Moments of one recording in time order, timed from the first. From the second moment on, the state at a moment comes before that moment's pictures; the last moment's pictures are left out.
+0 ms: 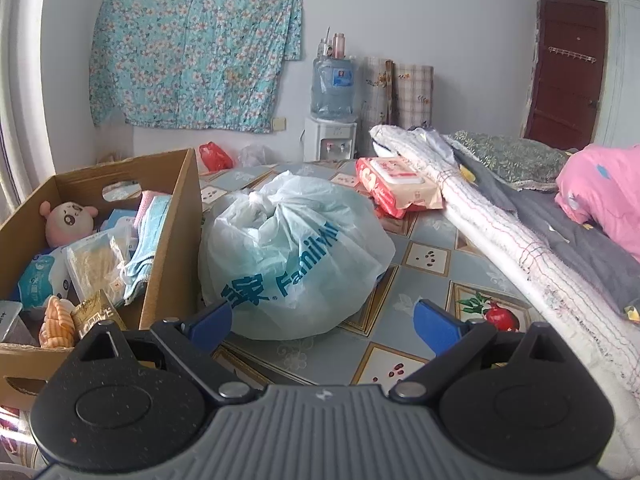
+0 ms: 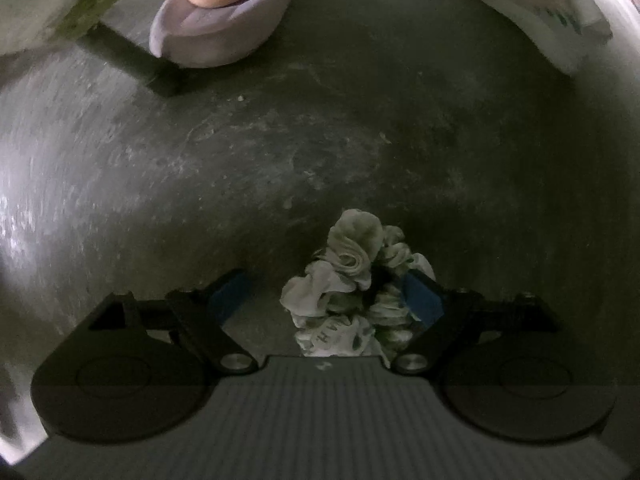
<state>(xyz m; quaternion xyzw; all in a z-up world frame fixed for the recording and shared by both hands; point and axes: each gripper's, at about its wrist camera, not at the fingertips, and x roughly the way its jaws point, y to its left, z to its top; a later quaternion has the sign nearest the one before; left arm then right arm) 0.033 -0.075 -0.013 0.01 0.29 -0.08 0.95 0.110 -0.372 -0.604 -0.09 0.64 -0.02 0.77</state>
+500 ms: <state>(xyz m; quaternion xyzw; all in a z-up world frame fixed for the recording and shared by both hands) 0.027 -0.064 -0.015 -0.01 0.29 -0.09 0.95 0.091 -0.378 -0.594 -0.05 0.64 -0.05 0.77</state>
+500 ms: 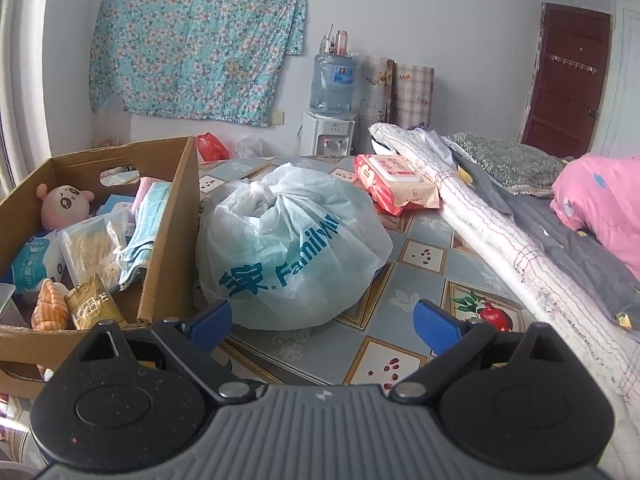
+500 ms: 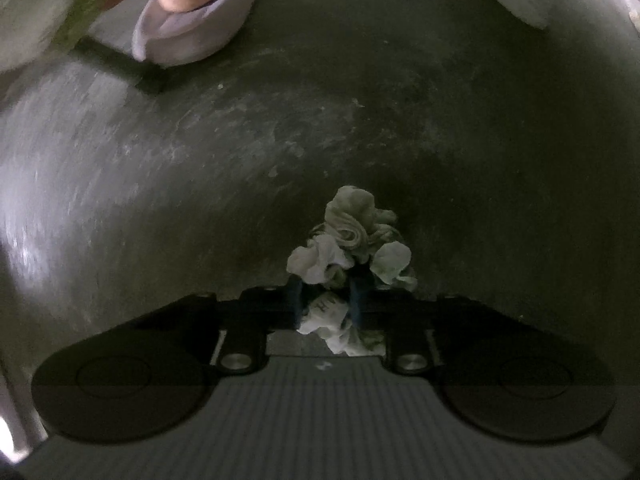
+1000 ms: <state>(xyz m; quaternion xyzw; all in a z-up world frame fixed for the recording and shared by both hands) 0.010 -0.024 -0.017 -0.06 0.28 -0.10 0.95 0.061 -0.375 -0.515 0.03 0.55 0.04 0.83</state>
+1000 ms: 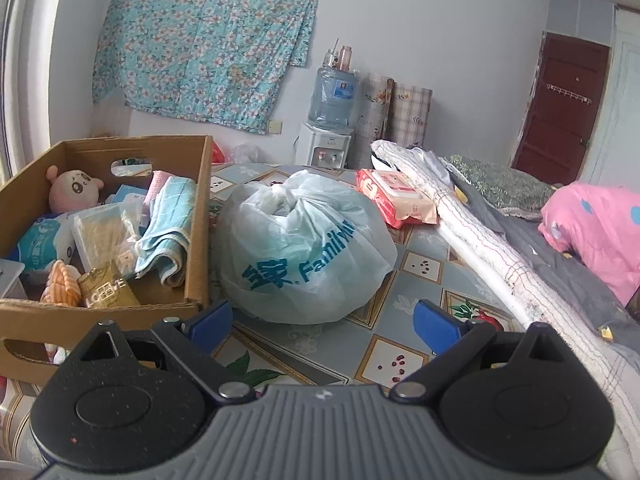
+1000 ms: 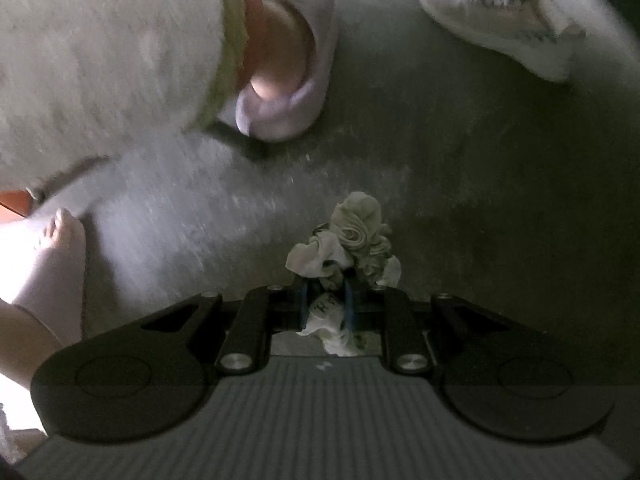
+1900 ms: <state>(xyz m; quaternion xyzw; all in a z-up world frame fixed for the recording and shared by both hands) -0.002 -0.016 -0.019 -0.08 0.26 -0.13 0.95 -0.012 -0.338 -0.345 -0.13 0.36 0.08 0.92</state>
